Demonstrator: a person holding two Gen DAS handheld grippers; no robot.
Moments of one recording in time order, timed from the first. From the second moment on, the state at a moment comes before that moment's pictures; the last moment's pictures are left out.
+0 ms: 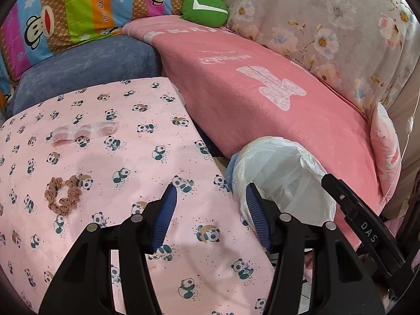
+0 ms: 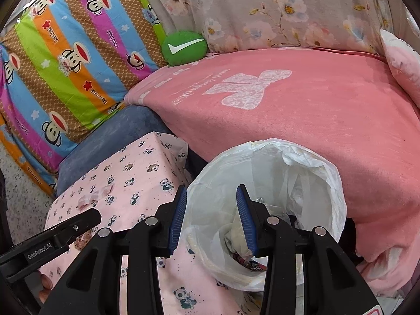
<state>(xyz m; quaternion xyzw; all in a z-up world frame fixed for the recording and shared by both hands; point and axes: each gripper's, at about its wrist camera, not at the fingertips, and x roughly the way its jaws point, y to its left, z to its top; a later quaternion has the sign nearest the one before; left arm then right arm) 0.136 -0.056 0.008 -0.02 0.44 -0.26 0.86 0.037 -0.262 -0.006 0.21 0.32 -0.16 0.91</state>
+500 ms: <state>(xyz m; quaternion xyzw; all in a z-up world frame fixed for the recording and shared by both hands) 0.158 0.031 -0.011 -0.07 0.45 -0.19 0.87 0.073 -0.186 -0.013 0.17 0.35 -0.10 0.91</state>
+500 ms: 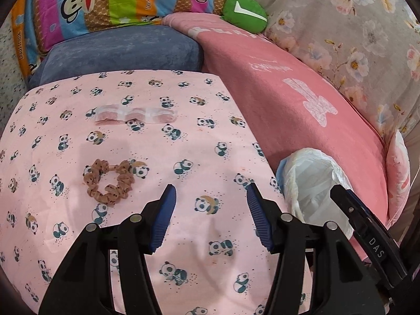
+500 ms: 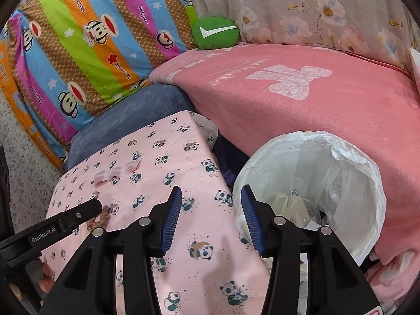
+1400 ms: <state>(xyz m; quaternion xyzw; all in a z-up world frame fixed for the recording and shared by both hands) 0.220 0.144 -0.088 -0.07 0.51 -0.07 0.86 0.160 -0.057 -0.053 0.10 0.42 -0.01 0.90</state>
